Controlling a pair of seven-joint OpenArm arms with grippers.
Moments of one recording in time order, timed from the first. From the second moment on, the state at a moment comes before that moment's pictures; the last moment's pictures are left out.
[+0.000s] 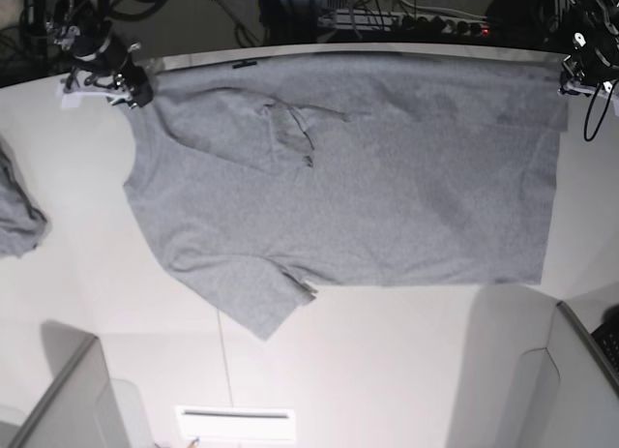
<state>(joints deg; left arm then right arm) 24.9 -17.9 -53.0 91.9 -40.1 -11.2 67.8 -33.1 6.7 23.9 105.7 56.3 -18.6 -48.5</state>
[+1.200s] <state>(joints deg) 8.9 -21.5 -49.3 98.8 -39.8 -10.7 67.8 3.1 8.1 10.7 98.4 32.4 -4.4 -55.3</state>
